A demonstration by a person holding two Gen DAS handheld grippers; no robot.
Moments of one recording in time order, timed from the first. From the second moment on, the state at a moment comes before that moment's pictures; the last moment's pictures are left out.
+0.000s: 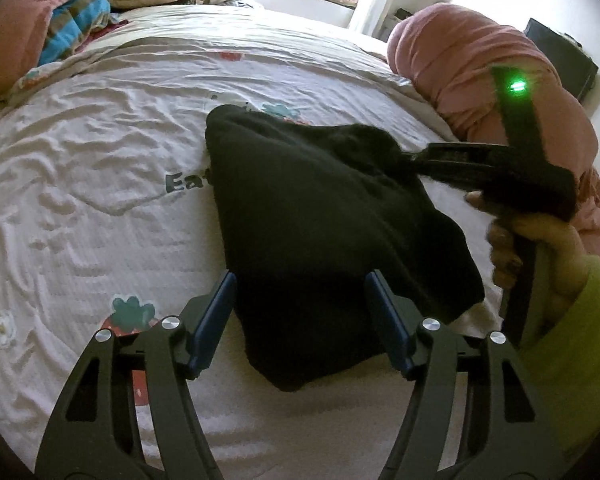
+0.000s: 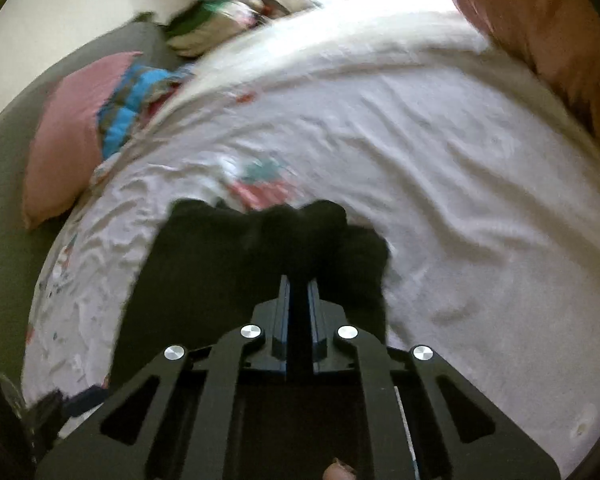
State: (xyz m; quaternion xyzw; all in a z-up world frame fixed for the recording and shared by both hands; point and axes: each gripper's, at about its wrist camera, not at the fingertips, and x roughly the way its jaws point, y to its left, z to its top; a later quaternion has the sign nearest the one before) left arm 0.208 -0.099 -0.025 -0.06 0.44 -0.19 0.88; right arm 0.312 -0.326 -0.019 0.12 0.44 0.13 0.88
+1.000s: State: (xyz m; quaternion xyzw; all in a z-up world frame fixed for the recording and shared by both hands) left arm 0.201 -0.114 -0.033 -0.03 0.43 -0.21 0.88; right arm 0.216 -0.345 -0.011 0.10 0.42 0.17 0.89
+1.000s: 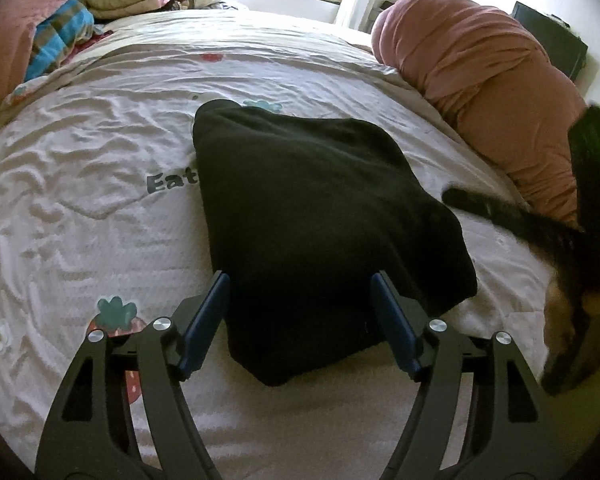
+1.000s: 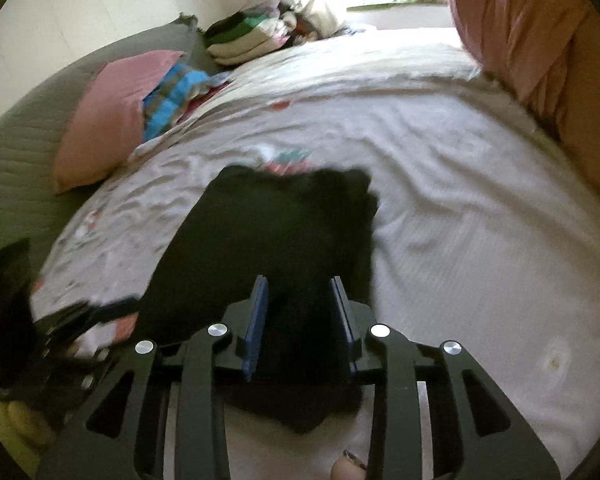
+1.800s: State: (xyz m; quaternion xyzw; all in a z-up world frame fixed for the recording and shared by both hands) left arm 0.182 -0.100 -0.020 -0.06 0.41 -0.20 0.89; right arm 0.164 -0.362 -0.030 0.09 0.41 0.09 0.90
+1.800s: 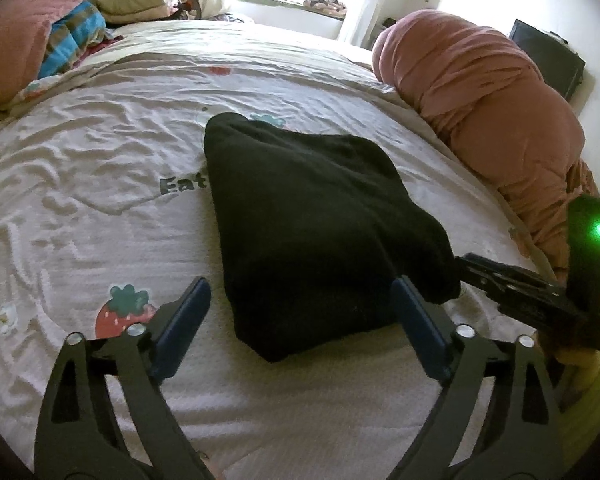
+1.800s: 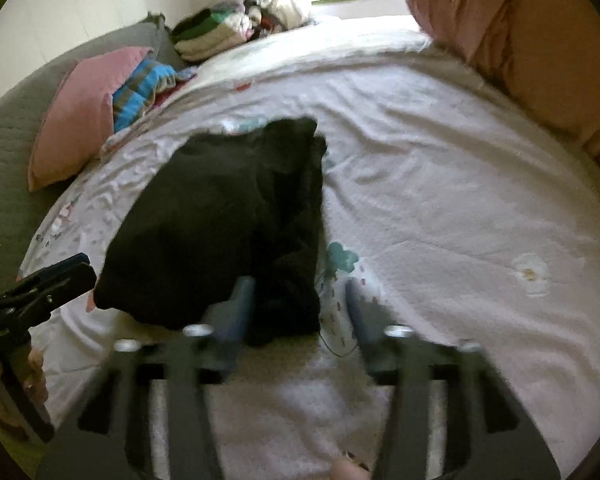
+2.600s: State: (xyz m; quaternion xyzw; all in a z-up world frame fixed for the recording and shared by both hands) left arm 0.085 -0.054 -0.008 -0.05 0.36 -0.16 0.92; right arm 0.041 -0.308 -0.004 0.02 0.31 0.04 0.95
